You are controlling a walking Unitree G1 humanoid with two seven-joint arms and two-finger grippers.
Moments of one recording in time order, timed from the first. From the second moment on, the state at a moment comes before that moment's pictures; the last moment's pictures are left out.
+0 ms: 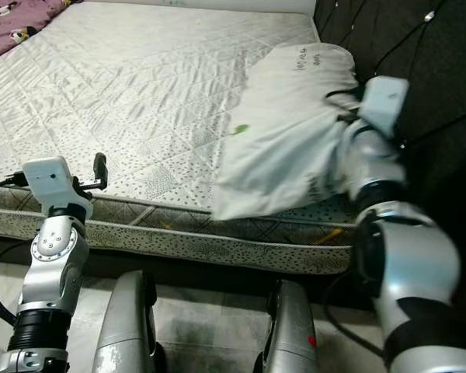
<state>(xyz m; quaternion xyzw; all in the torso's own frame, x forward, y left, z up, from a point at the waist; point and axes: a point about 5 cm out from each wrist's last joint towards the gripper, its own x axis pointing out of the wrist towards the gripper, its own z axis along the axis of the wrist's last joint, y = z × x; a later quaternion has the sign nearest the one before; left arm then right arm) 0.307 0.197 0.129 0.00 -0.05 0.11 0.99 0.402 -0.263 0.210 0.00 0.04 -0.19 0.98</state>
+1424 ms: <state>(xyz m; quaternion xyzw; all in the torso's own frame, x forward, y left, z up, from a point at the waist) 0.313 0.206 0.141 0.00 -0.08 0.12 0.99 0.316 -0.248 0.081 -0.15 0.05 -0.09 0.98</state>
